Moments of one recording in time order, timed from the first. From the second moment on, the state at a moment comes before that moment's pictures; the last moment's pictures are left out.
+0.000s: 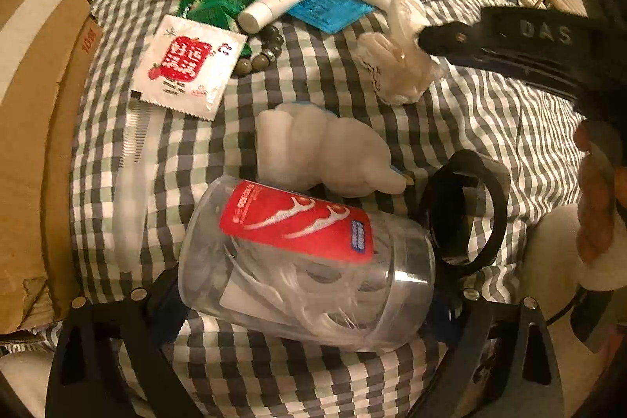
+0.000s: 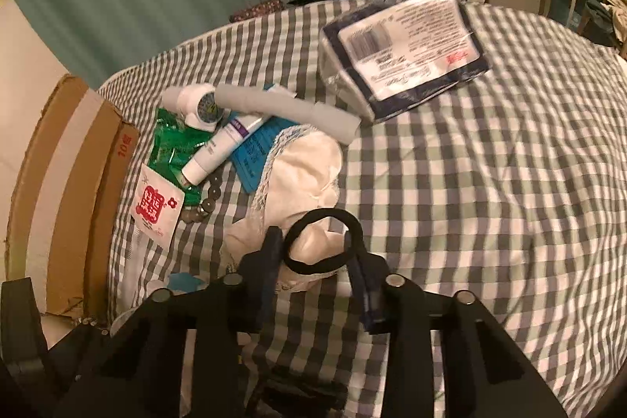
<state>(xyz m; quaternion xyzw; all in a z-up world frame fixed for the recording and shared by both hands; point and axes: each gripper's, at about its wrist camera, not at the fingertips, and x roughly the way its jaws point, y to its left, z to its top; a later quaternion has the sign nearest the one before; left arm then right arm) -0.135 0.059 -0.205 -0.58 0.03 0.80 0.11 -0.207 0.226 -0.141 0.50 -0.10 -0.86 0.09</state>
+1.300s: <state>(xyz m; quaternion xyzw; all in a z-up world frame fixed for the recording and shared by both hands) -0.133 0.046 -0.193 -0.57 -0.02 0.81 0.10 -0.238 0.263 -0.183 0.49 -0.11 -0.86 0.04</state>
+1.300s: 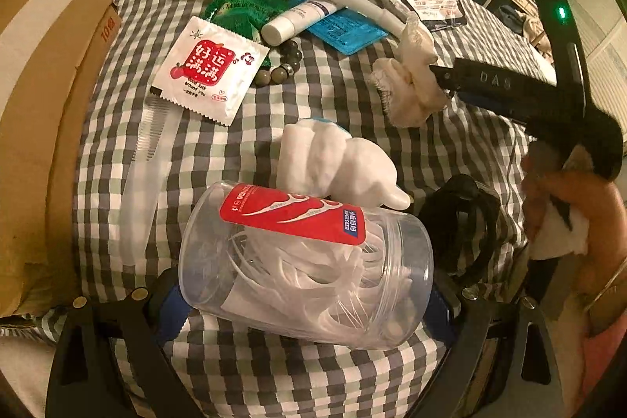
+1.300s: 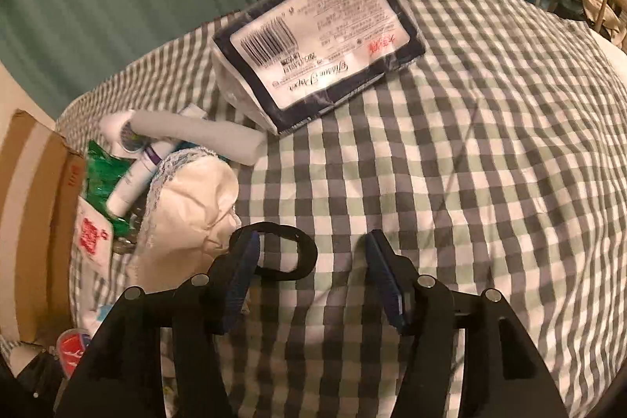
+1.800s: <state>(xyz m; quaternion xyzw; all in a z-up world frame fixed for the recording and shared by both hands) -0.128 0.028 -0.184 -0.57 -0.06 0.82 0.09 -0.234 0.226 -0.190 0.51 0.00 -0.86 0.05</state>
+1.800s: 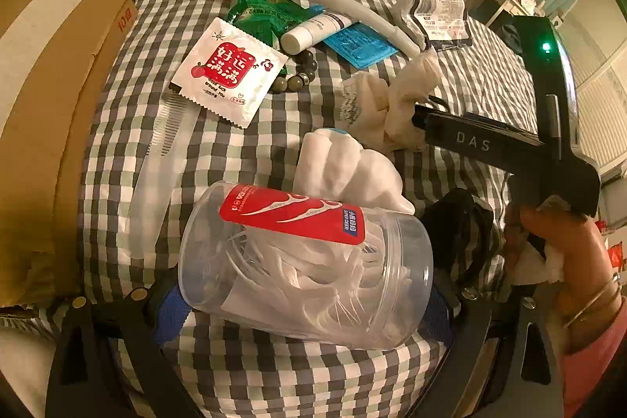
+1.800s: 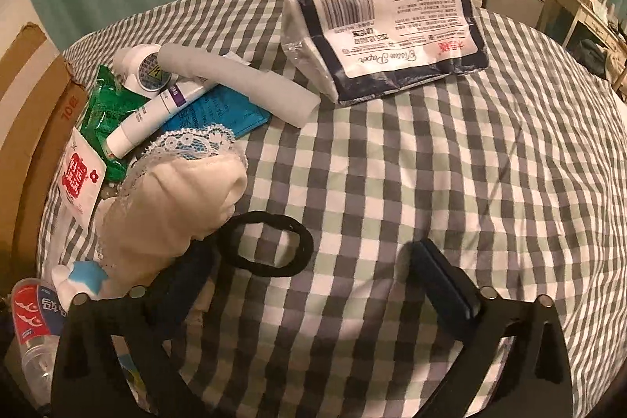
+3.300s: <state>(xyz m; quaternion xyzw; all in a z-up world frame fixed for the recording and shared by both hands) -0.092 -0.125 0.008 -0.37 -0.07 0.93 -0.04 -0.107 0.084 0.064 0.32 -0.08 -0.90 0.28</state>
